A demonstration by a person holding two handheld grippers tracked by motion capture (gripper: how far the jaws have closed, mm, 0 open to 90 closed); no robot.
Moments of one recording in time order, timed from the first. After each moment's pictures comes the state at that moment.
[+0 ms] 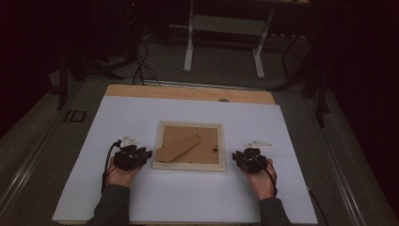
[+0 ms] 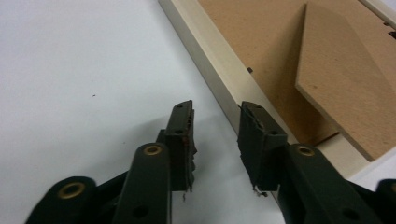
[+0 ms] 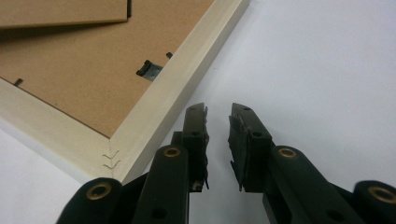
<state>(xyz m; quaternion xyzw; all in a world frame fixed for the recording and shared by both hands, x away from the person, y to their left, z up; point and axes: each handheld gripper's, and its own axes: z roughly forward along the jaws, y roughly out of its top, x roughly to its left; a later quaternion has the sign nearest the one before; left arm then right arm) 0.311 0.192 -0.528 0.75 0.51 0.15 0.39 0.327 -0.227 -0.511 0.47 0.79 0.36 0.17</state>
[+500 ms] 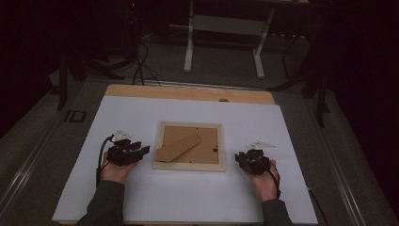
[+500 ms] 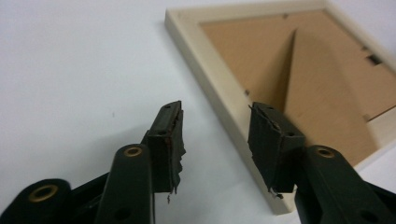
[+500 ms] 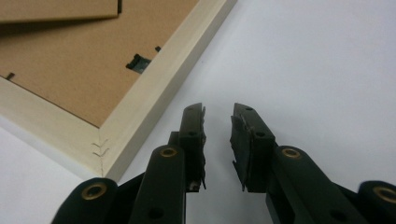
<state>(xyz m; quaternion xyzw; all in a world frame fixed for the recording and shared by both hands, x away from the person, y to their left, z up) 0.314 0.207 -0.500 0.74 0.51 0.15 0.42 0.323 -0.236 -0.511 0.48 0.78 0.35 0.18</state>
